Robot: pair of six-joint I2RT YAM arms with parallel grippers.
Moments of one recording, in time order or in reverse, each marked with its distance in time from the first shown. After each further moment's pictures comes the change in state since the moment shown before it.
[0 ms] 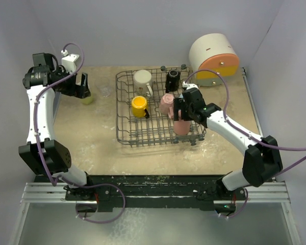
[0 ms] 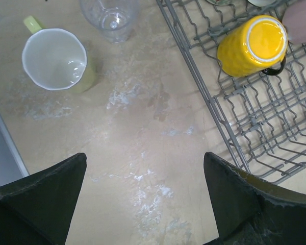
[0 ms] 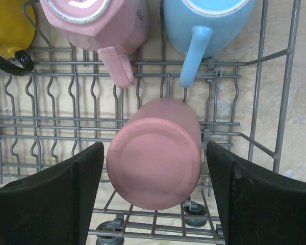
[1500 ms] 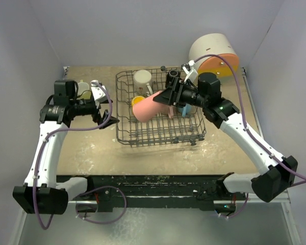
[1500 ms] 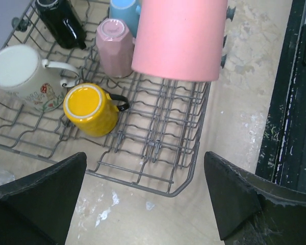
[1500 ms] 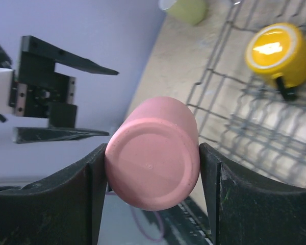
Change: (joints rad) left arm -0.251 -0.415 -0.482 0.193 0.529 0.357; right arm 0.005 -0.171 0.184 0.163 -0.638 0.370
